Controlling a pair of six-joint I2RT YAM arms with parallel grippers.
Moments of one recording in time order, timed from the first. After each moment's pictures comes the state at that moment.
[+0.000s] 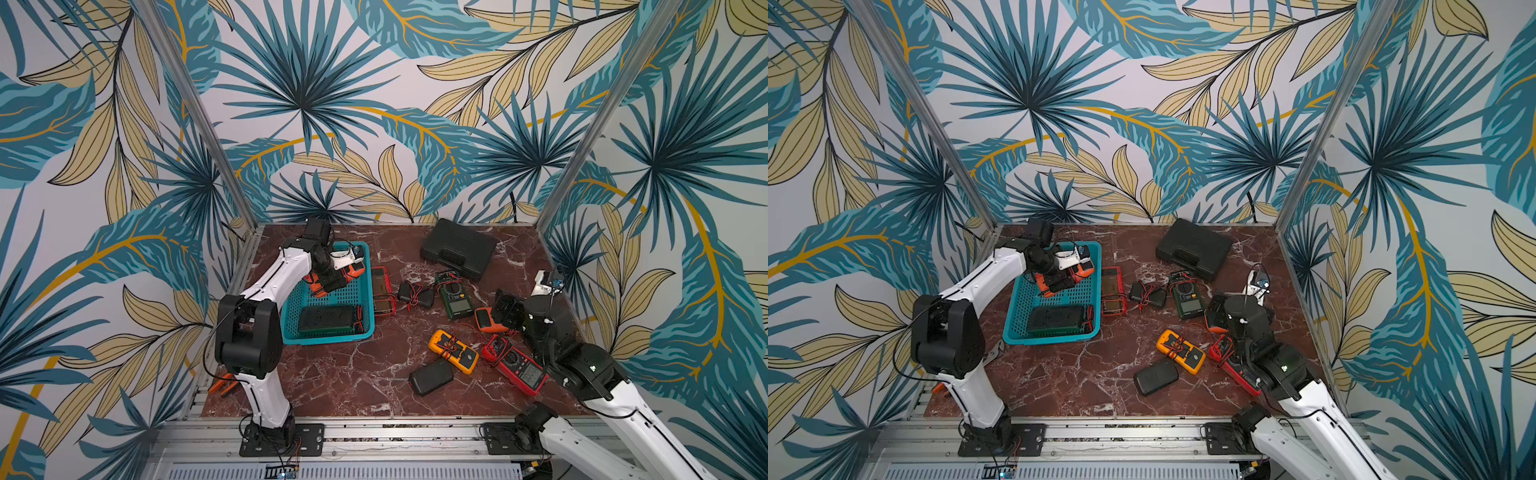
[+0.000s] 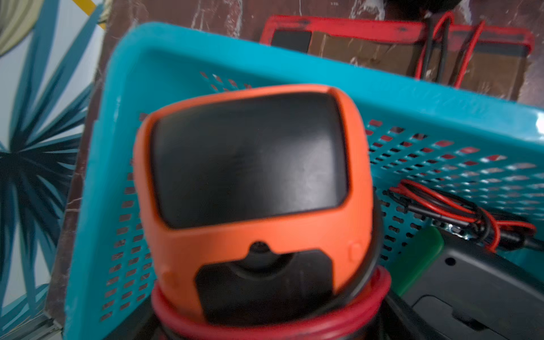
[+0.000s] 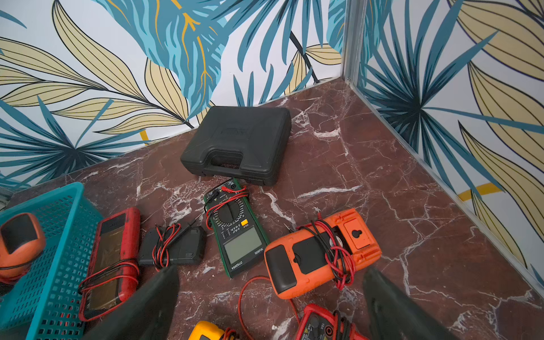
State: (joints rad) left arm -0.17 1.83 1.50 -0.80 0.19 0.98; right arm 0.51 0.71 0.87 -0.70 0.62 0.58
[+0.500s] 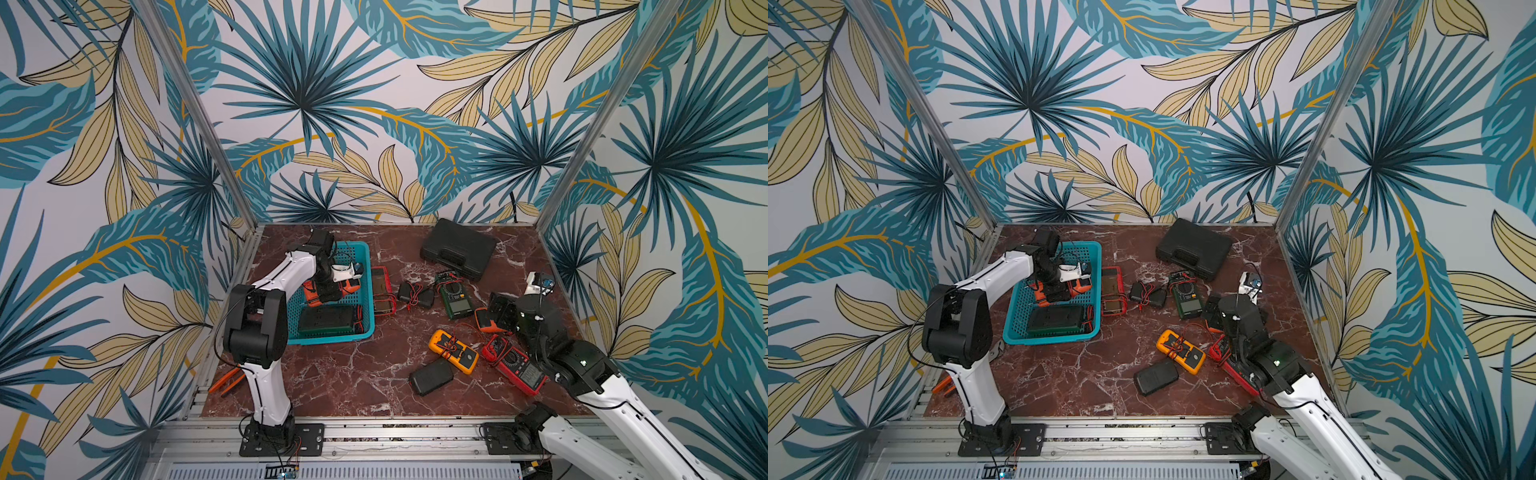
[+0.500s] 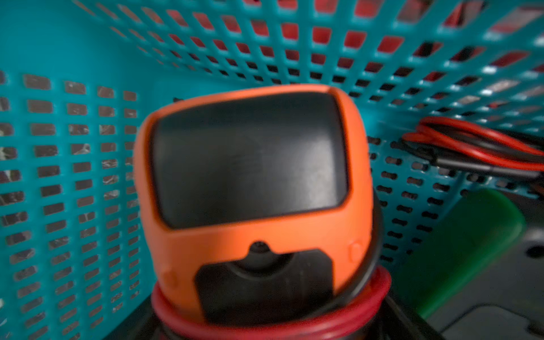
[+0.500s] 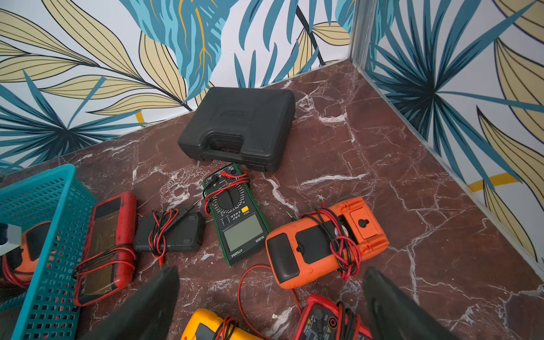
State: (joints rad) left arm -0.16 1.90 1.45 -0.80 0.10 1.11; right arm 0.51 0.75 0.85 -0.70 0.57 0.58
